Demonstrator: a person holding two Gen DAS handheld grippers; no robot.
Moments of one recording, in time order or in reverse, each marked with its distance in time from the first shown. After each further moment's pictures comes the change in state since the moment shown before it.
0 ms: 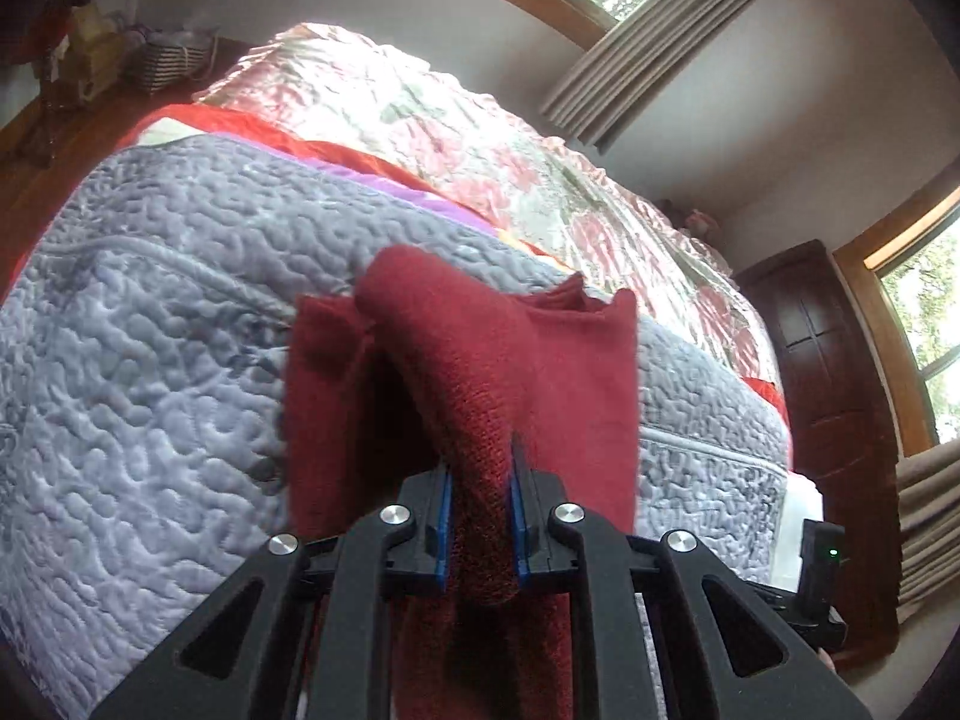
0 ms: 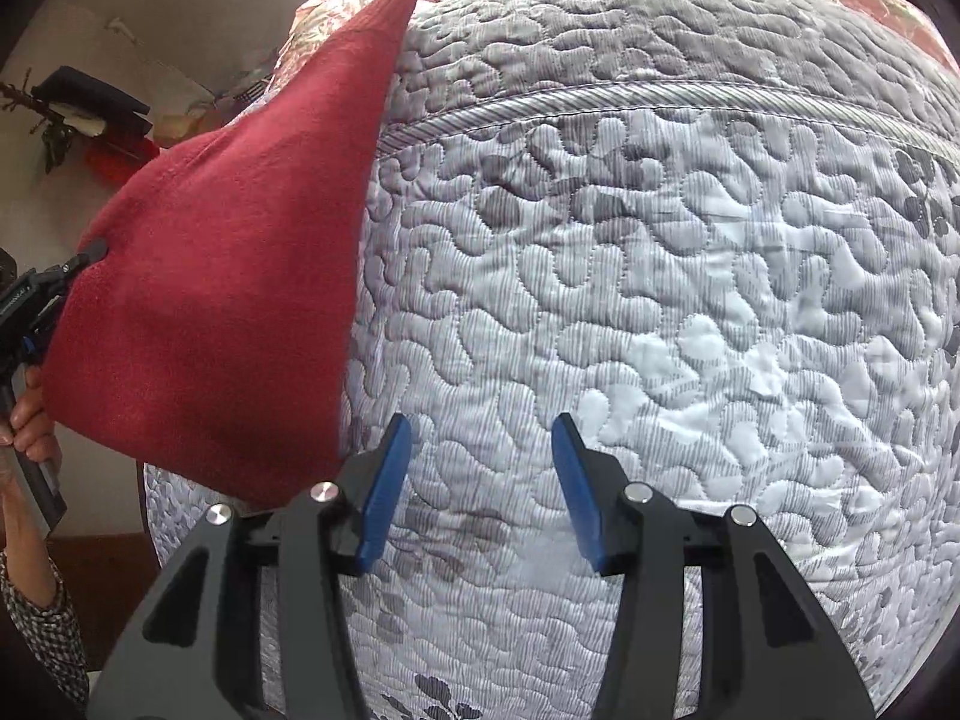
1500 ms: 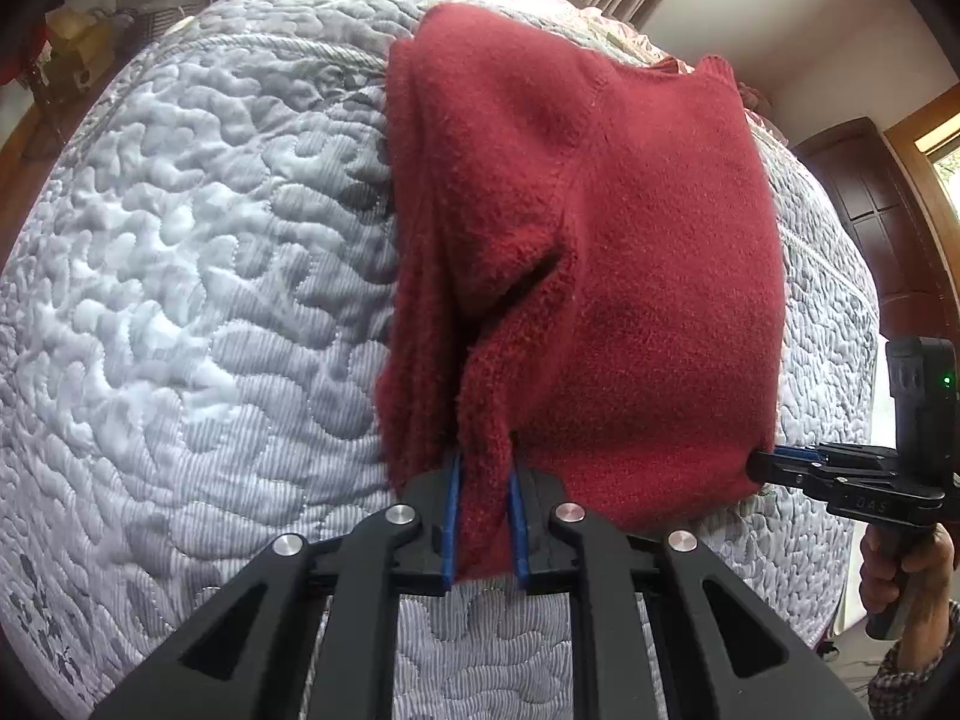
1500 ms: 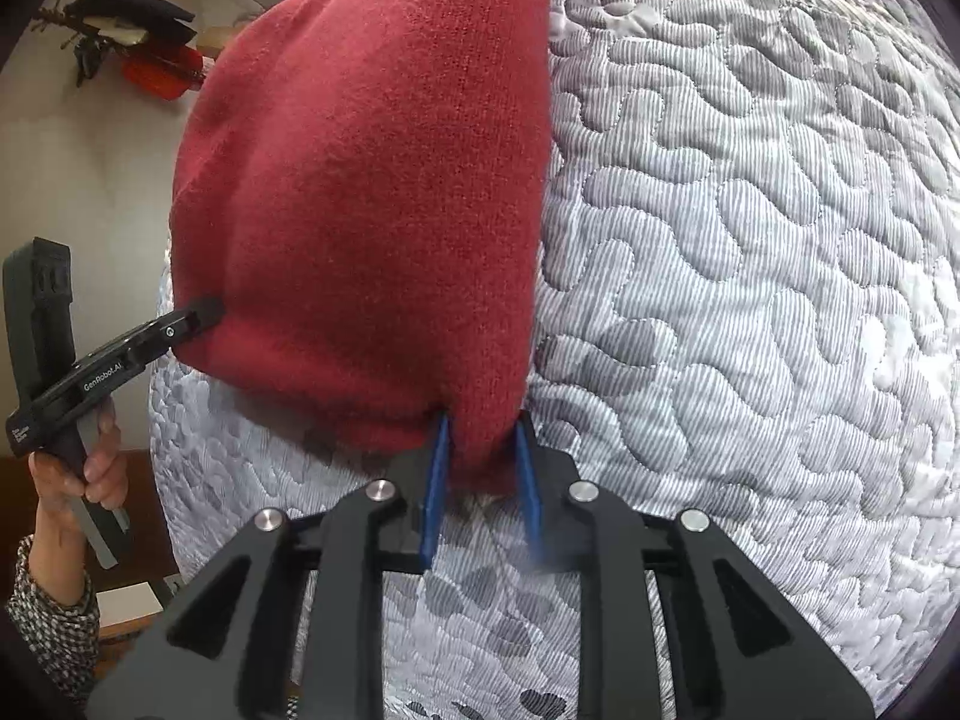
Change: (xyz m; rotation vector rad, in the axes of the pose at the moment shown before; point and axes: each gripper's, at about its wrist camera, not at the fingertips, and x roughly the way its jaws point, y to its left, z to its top) left arm 0.032 0.042 -0.111 0.112 0.245 0.139; right arm 0.063 0.078 -0.009 -0.126 0.168 0.070
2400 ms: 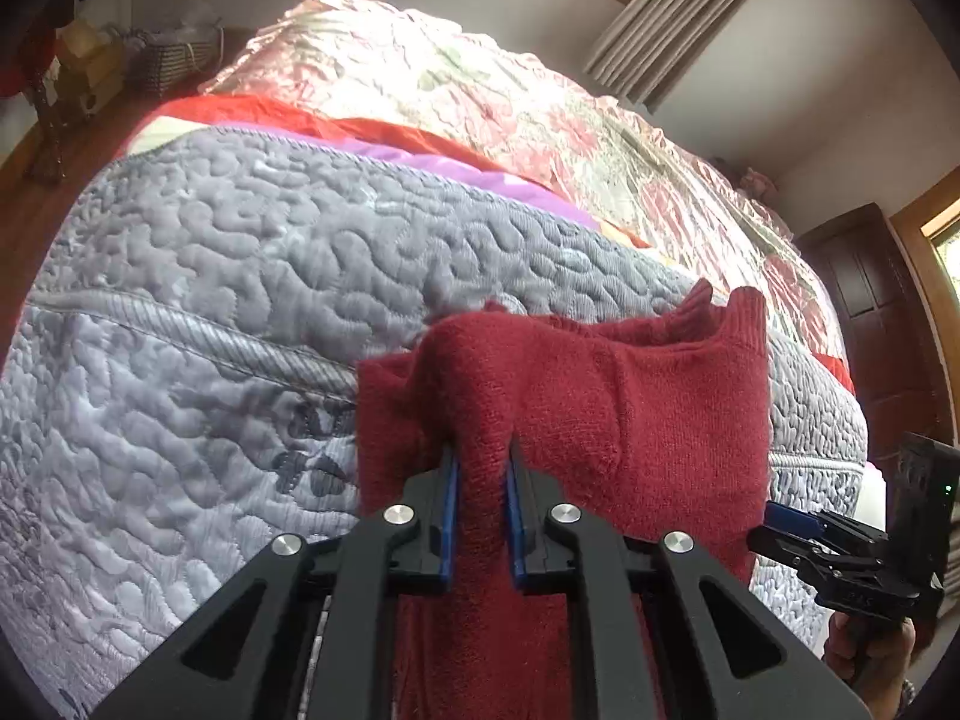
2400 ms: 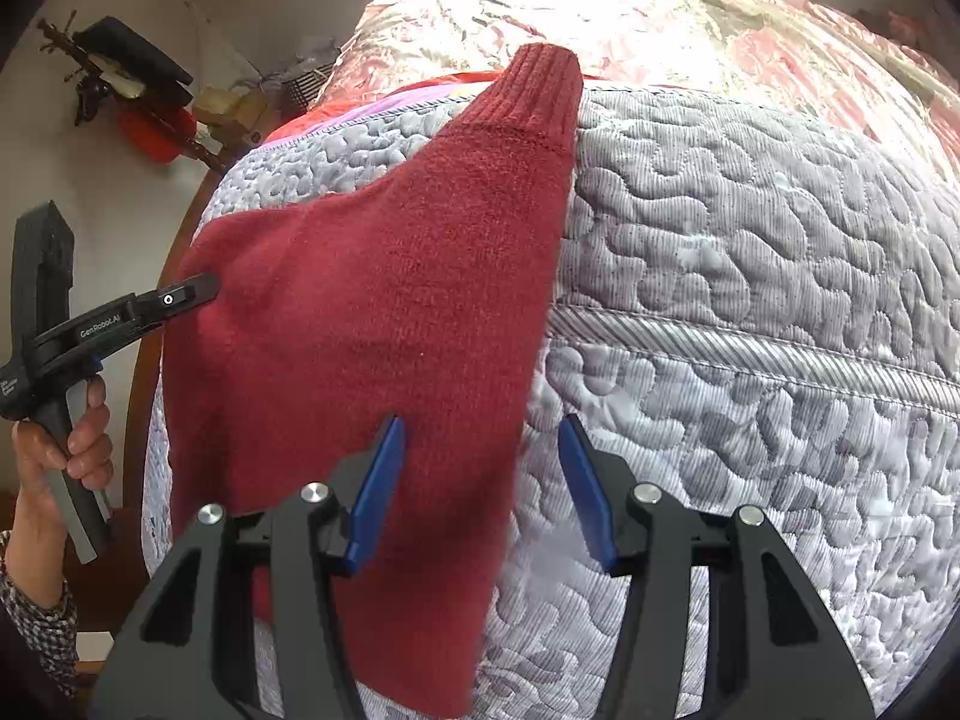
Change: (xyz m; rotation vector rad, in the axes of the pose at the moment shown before) left arm -0.009 0.015 0.167 -0.069 -0.177 -0.014; right arm -0.041 0.003 0.131 -0.031 -0.213 -0.071
